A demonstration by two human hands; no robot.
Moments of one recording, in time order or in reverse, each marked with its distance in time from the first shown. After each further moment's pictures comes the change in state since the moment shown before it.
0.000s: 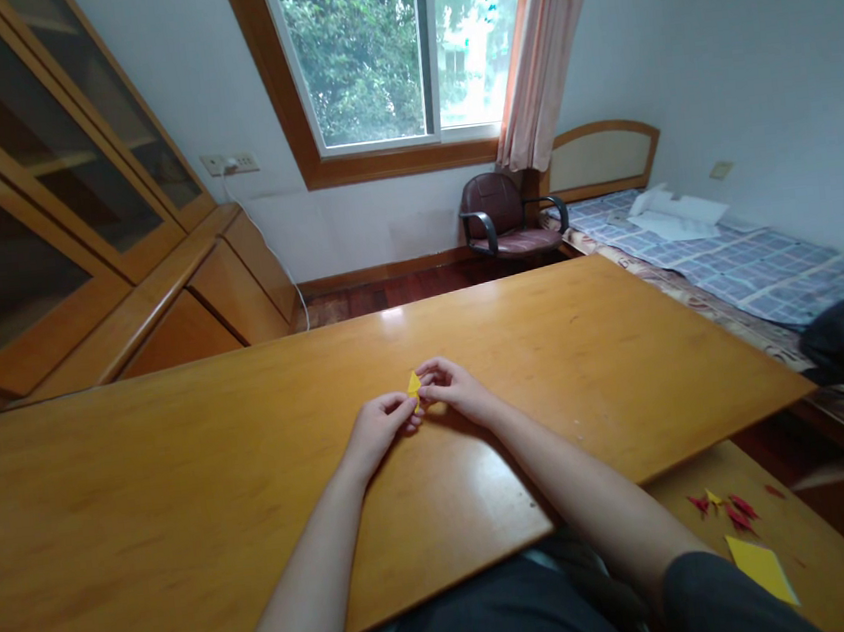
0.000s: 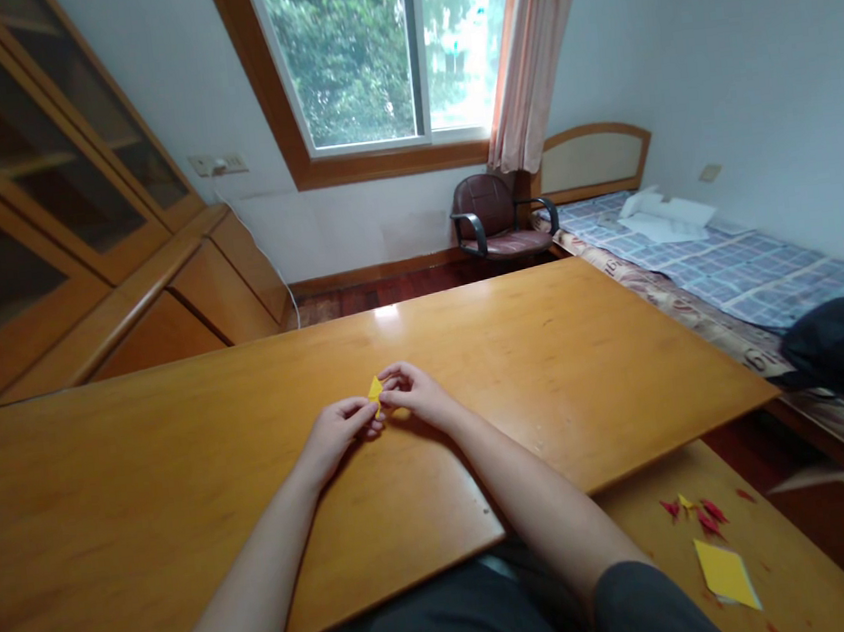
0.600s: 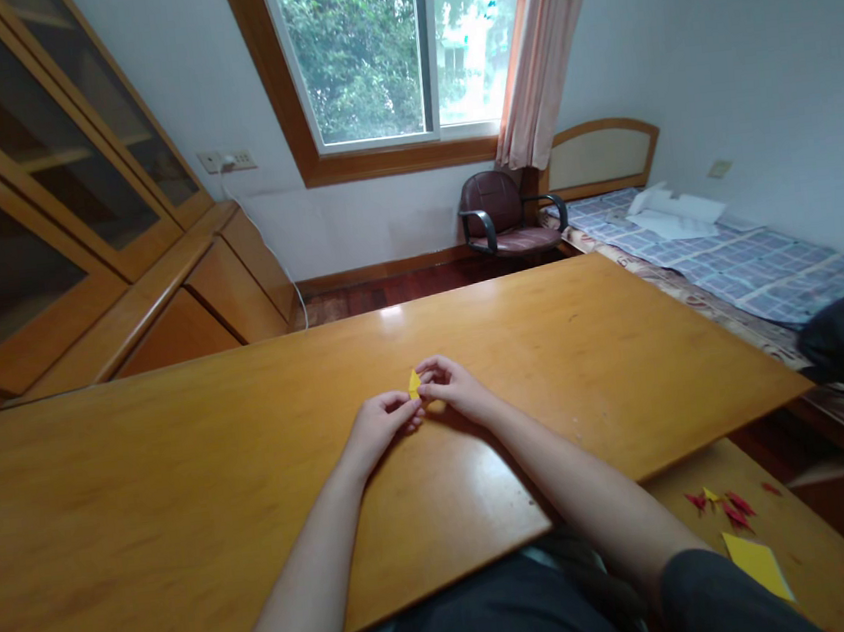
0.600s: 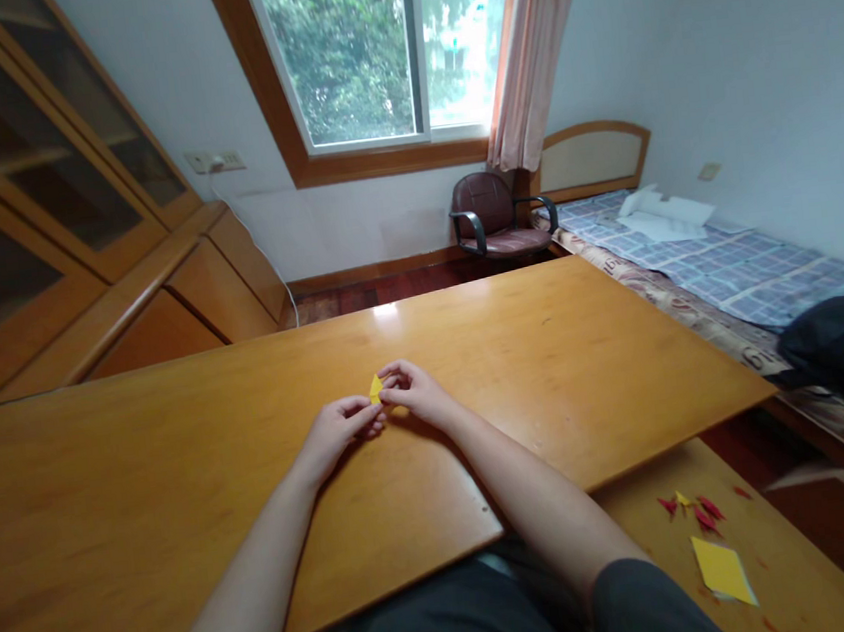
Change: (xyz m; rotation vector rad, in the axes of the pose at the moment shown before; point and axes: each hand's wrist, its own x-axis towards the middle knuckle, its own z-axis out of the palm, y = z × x) left_hand -0.002 0.002 0.001 0.038 -0.037 -0.005; right_hand 0.002 0.004 -0.001 -0.003 0.018 -0.016
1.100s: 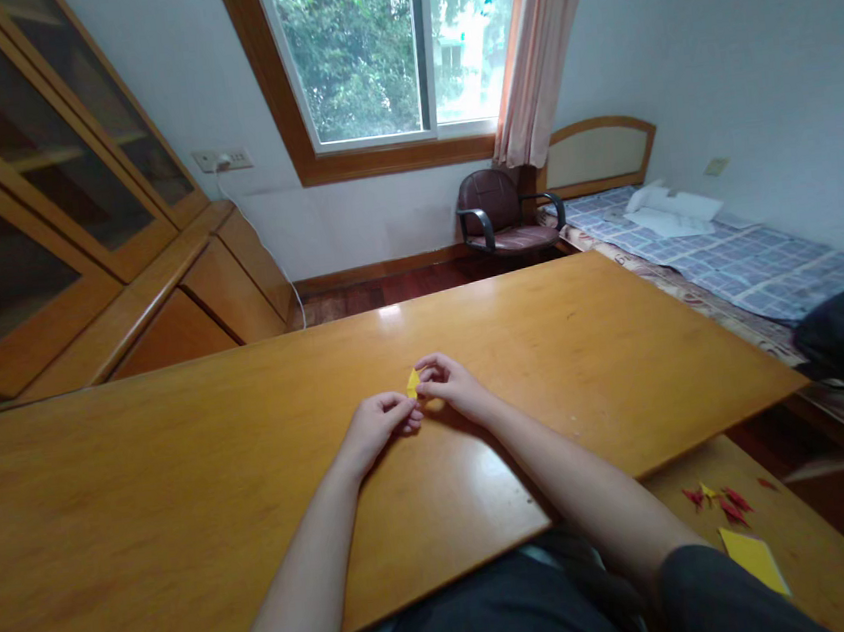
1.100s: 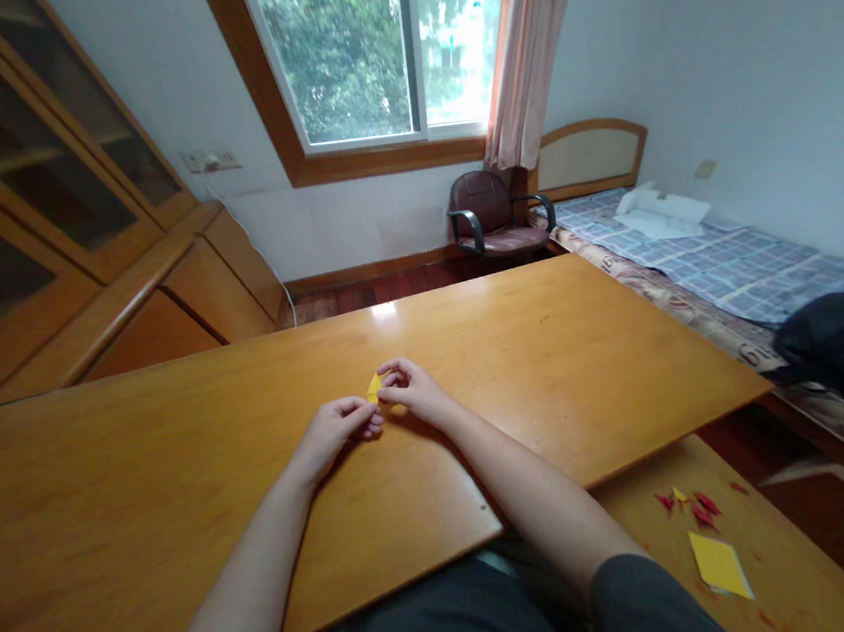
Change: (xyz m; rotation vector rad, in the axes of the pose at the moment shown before) left_hand 0.001 -0.002 -0.004 -0.053 -0.015 -0.090; right_hand -0.002 -0.004 0.002 -0.007 0.044 -0.001
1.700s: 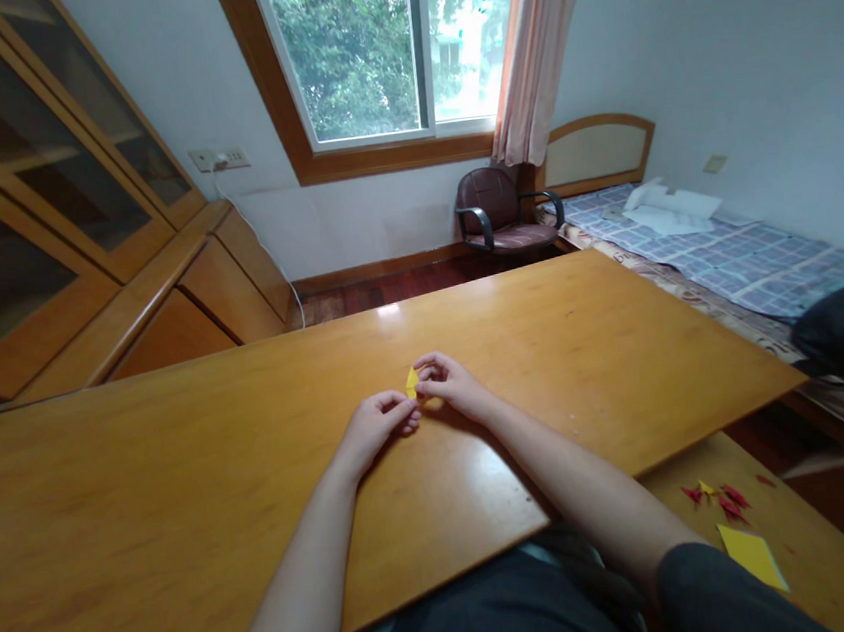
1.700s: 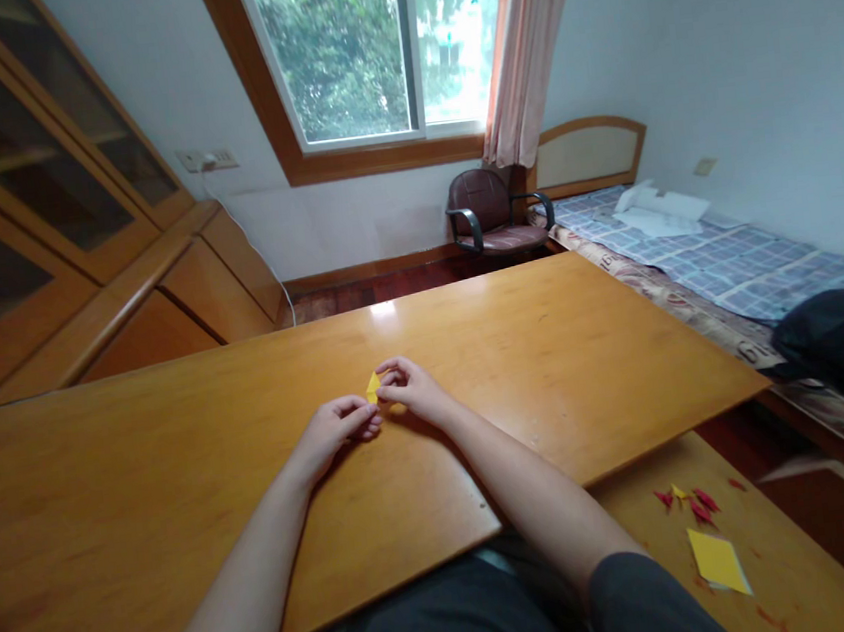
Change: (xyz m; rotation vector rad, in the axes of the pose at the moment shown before) left_hand -0.002 0.003 0.000 0.027 -0.019 0.005; right_hand 0.000 -0.003 0.000 0.007 -0.014 0.000
